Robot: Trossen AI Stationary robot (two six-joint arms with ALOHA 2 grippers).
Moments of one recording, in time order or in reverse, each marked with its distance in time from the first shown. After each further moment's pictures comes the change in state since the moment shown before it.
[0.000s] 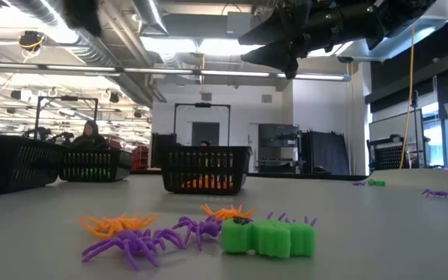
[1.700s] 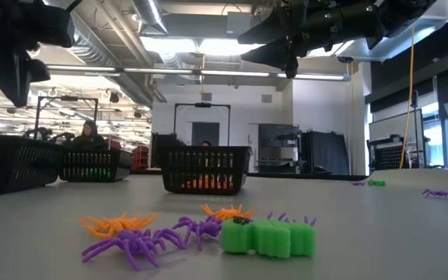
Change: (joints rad) left arm -0.418 -0.163 -0.571 0.276 -0.015 -0.315; right arm 0.000 0.000 0.000 0.016 0.028 0.004
